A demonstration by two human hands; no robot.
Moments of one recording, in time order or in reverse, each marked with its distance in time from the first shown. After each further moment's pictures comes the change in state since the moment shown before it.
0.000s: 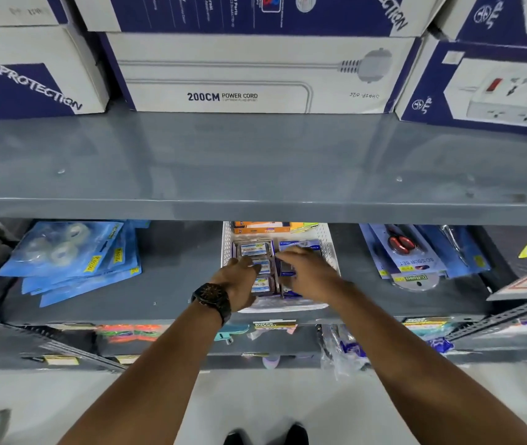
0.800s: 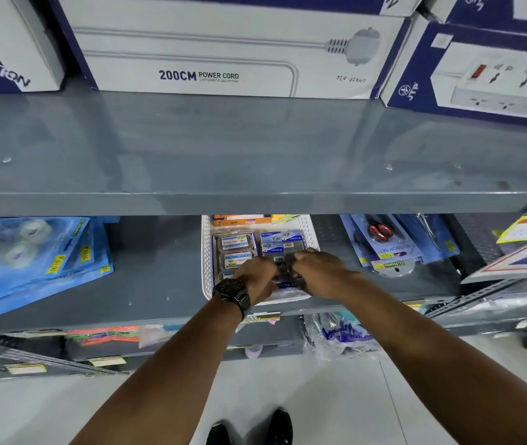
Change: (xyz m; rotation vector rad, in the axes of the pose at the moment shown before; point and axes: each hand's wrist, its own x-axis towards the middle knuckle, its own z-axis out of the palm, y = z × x) left_hand 0.036 0.056 0.010 -0.245 -0.004 0.226; right_hand -0.028 0.030 -0.014 -0.364 -0.168 -0.009
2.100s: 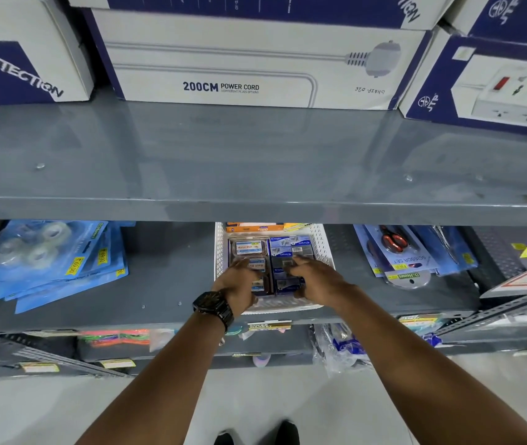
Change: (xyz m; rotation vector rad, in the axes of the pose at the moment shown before) left_hand -0.049 -0.019 -0.023 -1.344 0.080 -0.525; right_hand 0.027 -0.012 0.018 0.245 -0.029 0.127
